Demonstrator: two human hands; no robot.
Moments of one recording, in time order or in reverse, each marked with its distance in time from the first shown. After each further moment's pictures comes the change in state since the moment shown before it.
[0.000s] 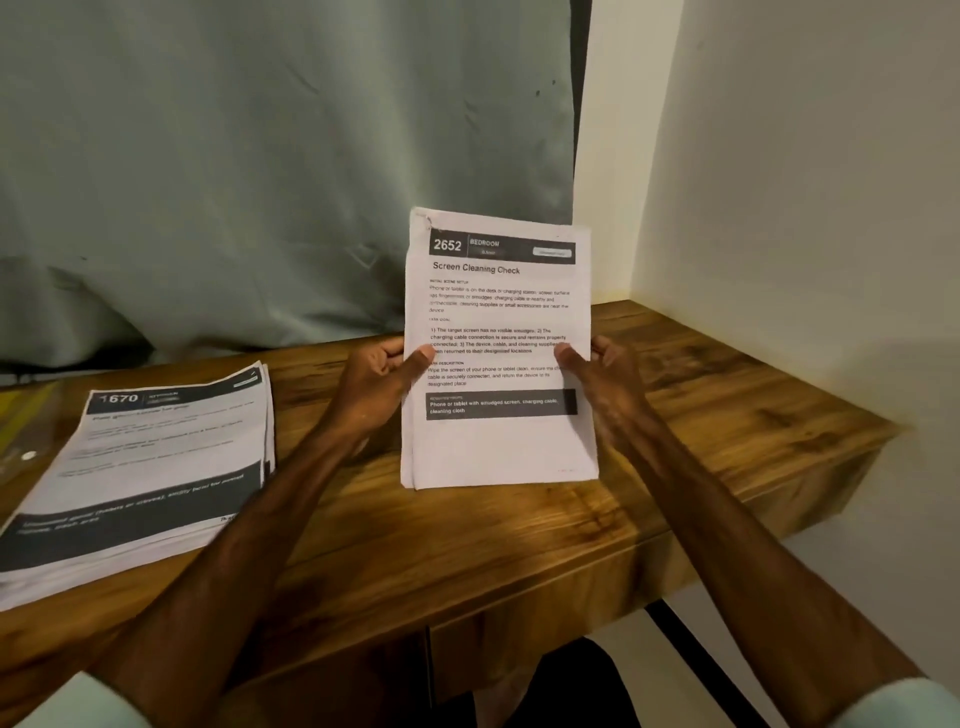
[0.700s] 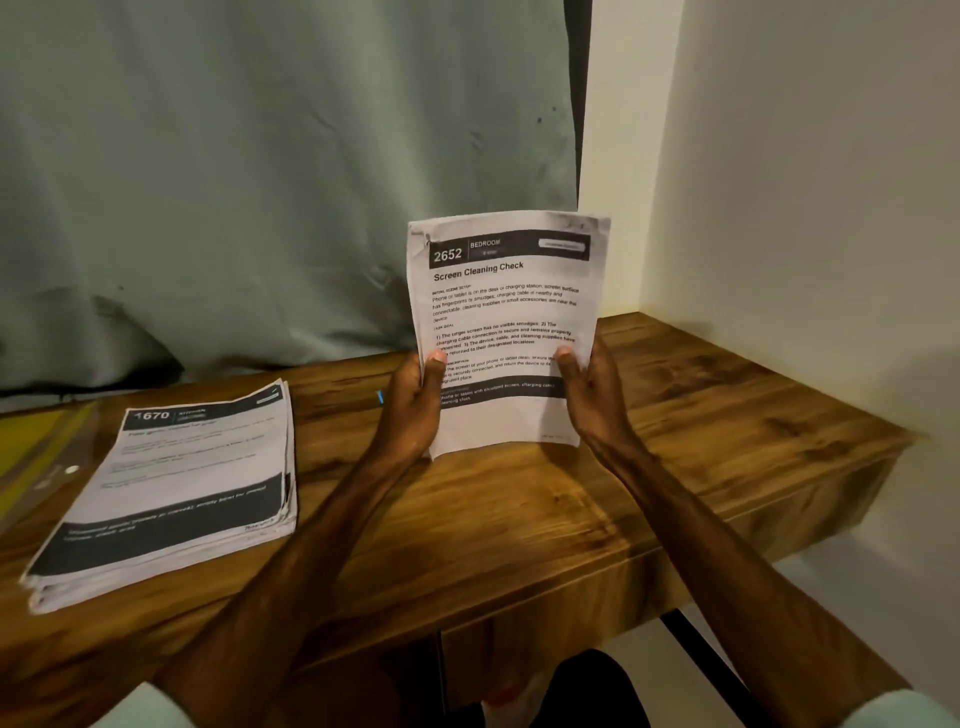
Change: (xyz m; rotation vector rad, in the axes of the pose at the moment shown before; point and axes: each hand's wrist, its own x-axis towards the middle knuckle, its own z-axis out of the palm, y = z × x) left_hand -0.013 0.002 0.033 0.095 0.115 0.102; right_hand -0.010 0.010 0.017 -0.094 -0.032 -0.278
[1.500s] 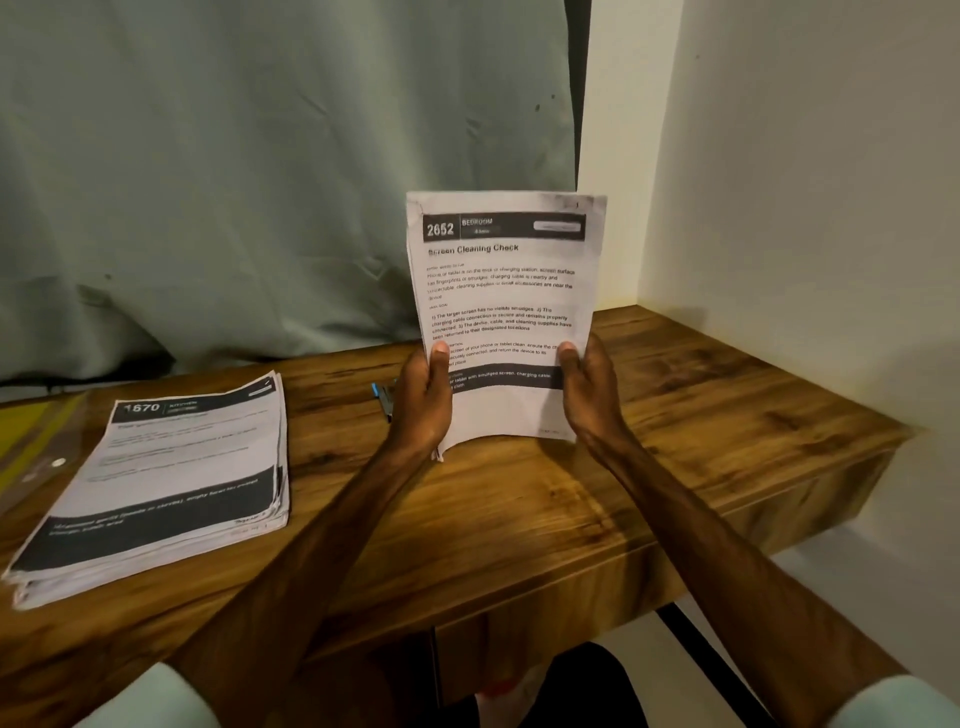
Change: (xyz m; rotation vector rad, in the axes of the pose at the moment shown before) left_hand 0.009 -0.015 0.019 0.067 0.068 0.050; right_hand 0.003 0.007 0.004 -0.144 0.060 -0.003
